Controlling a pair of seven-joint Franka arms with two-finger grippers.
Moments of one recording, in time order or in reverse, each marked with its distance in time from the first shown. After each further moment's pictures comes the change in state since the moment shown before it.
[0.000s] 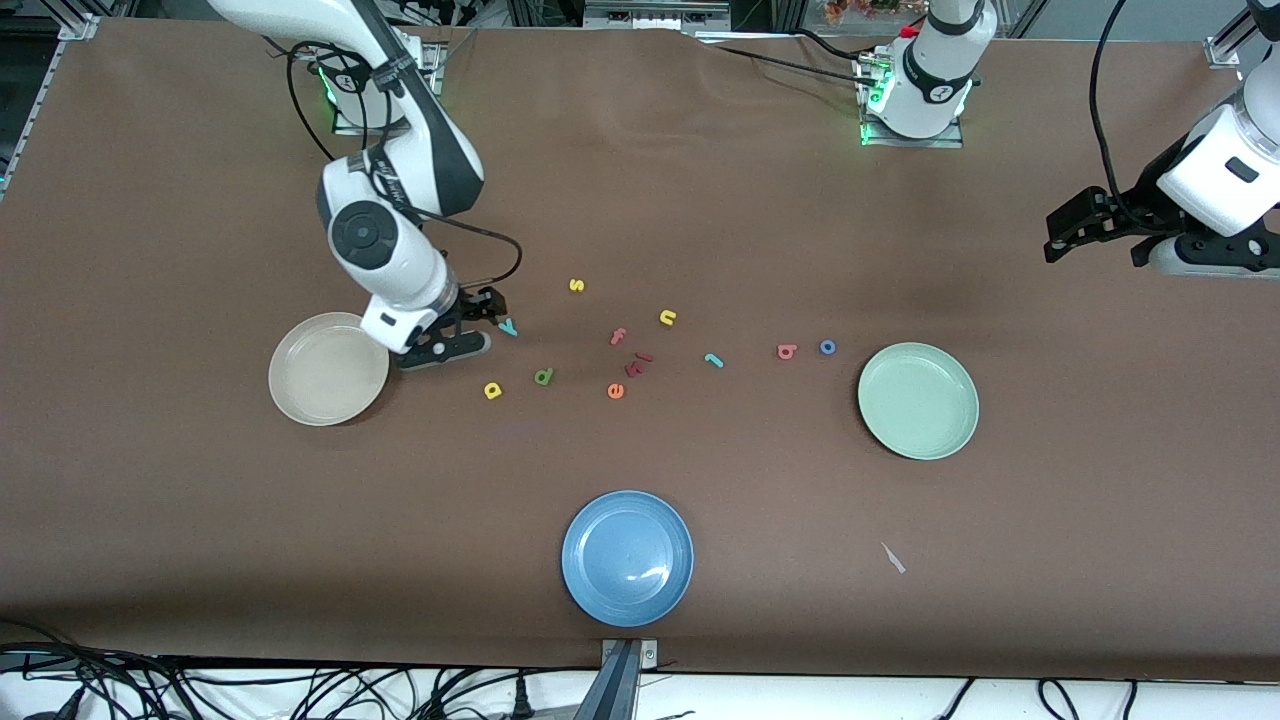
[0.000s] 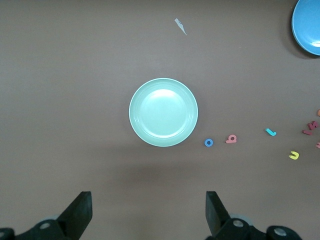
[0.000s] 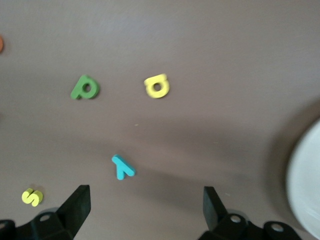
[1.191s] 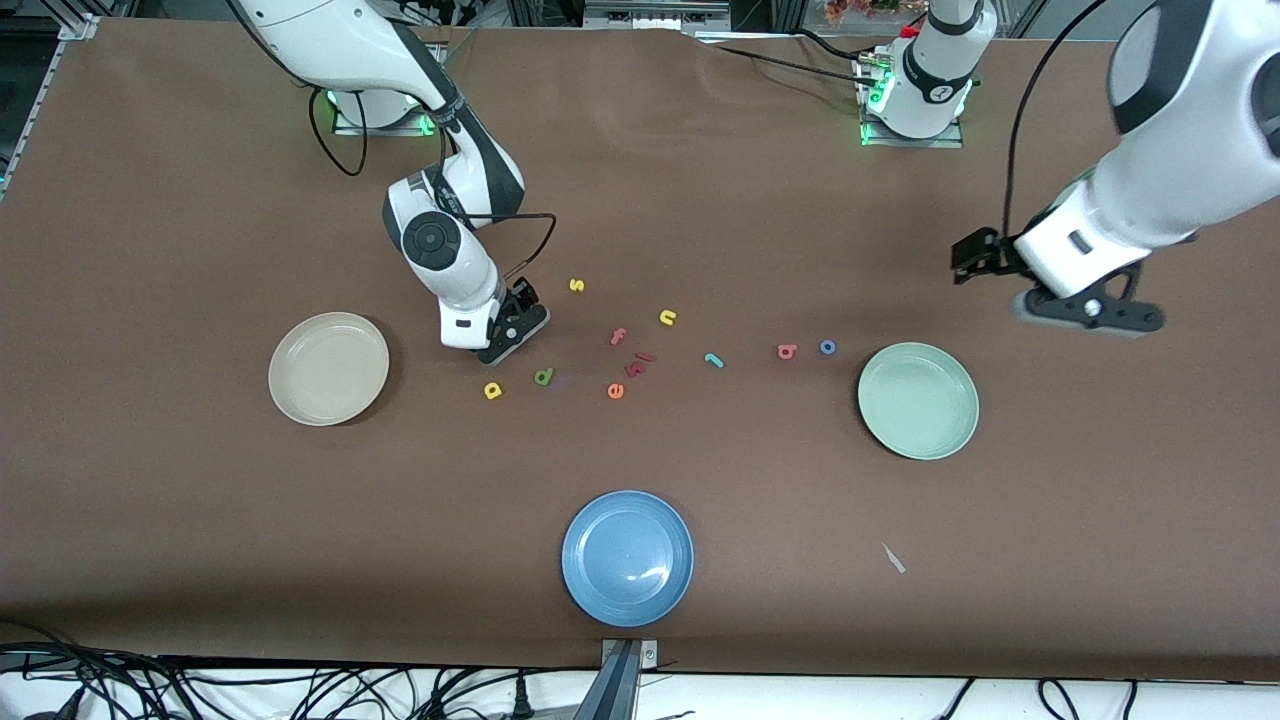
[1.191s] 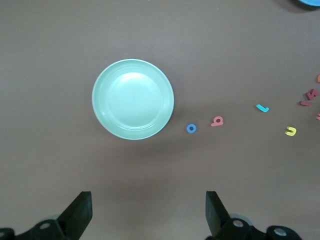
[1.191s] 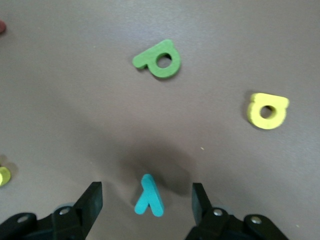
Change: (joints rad) left arm -0.008 0.149 -0.126 0.007 0.000 0.011 -0.004; right arm 0.026 0.150 0.051 -0.020 -0.001 0.196 -0.387
